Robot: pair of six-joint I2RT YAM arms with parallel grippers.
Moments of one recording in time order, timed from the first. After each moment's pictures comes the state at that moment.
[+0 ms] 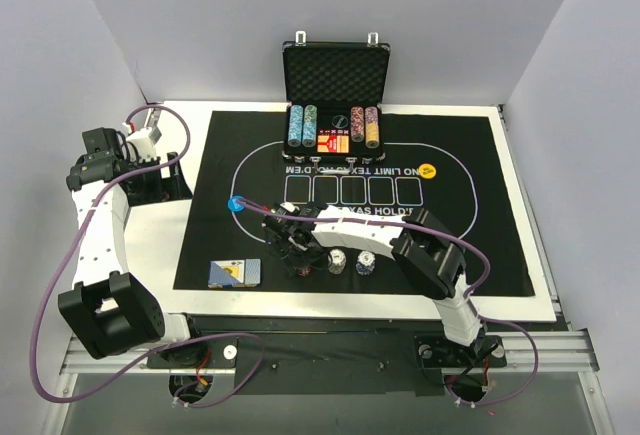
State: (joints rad) left arm 0.33 1.36 1.31 -0.97 0.40 0.14; right arm 1.06 2.05 1.48 -0.74 0.12 0.42
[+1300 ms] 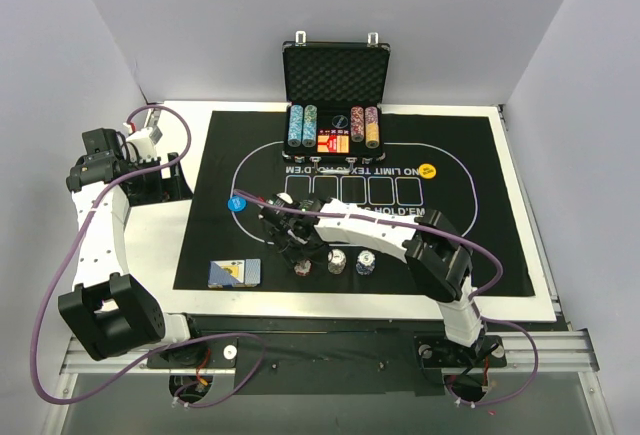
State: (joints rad) left arm 0.33 1.36 1.30 -0.97 0.42 0.15; right arm 1.07 2.00 1.56 -0.82 0.13 0.40
